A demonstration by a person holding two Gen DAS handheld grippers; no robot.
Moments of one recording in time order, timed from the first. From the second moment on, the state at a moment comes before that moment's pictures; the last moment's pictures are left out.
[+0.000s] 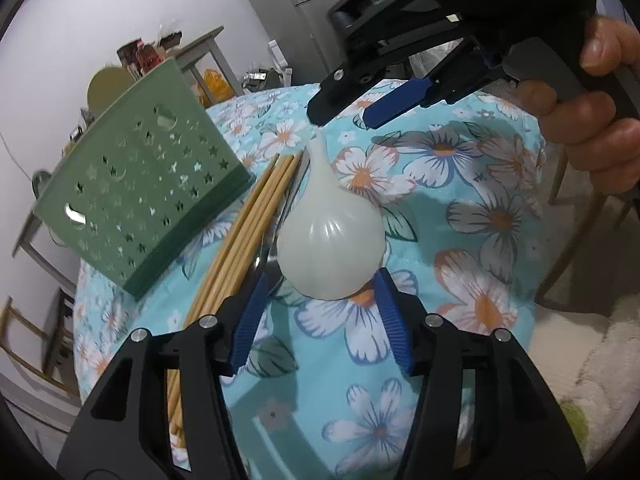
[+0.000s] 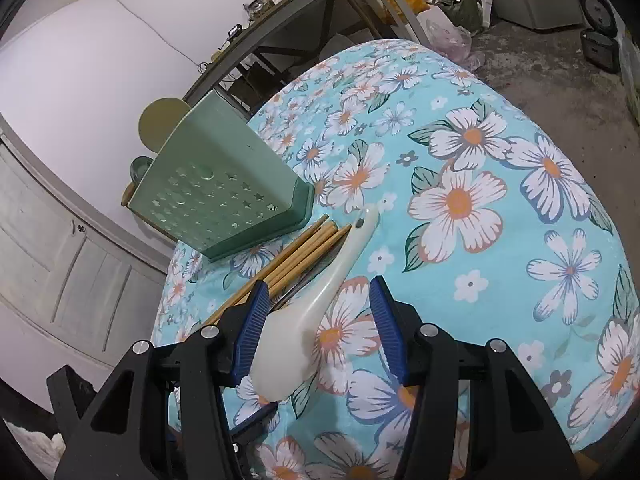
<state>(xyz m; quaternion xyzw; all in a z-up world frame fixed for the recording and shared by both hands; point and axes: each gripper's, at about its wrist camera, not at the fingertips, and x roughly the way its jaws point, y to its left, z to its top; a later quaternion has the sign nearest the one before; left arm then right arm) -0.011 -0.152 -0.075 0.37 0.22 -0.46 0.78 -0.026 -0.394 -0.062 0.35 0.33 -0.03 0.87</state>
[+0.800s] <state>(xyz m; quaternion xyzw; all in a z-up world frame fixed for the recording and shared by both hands) 0.009 -0.158 -0.061 0.32 0.22 -0.46 0.80 -0.030 -0.417 -0.073 0.37 0.32 -0.04 0.87</state>
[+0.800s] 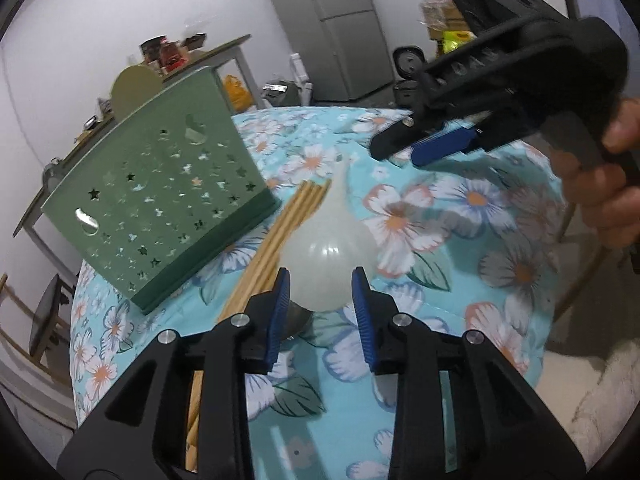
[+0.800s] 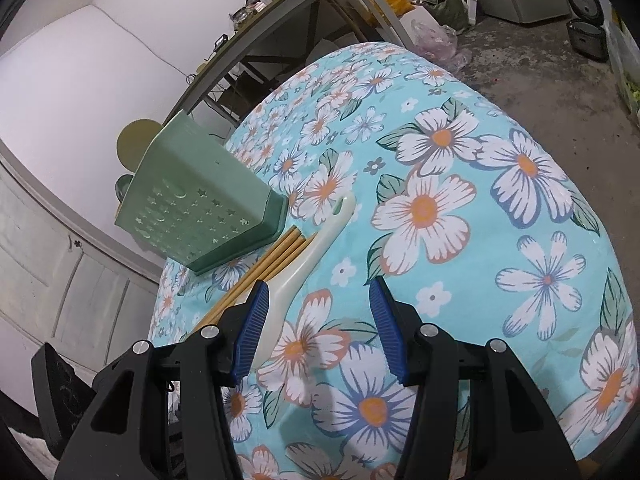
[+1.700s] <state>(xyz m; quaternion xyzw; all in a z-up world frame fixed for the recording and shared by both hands) 0.009 -0.177 -0.045 0.36 0.14 -0.42 0.82 -0.028 -0.422 -0.080 0.38 0.32 -0.04 0.86</state>
